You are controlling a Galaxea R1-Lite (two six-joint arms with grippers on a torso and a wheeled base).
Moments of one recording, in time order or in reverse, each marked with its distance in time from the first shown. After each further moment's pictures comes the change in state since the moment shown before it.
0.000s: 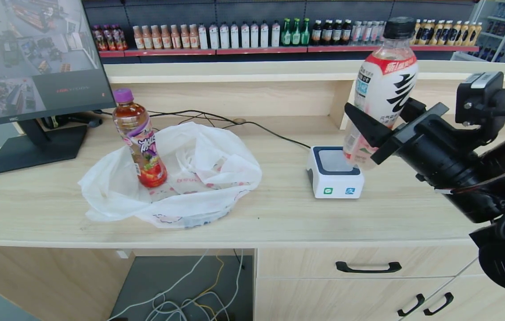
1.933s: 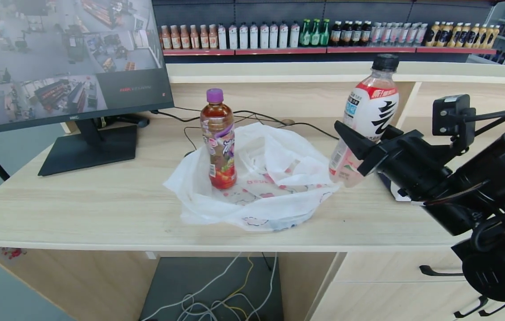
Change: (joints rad) left arm 0.000 0.000 0.000 0.000 0.000 -0.001; right arm 0.022 0.068 0.029 0.001 -0.104 0.201
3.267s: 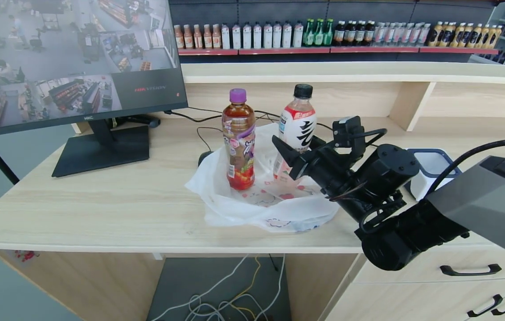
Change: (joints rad) left arm 0.000 0.000 0.000 0.000 0.000 0.000; right arm 0.123 0.360 -0.363 0.000 -0.003 0.000
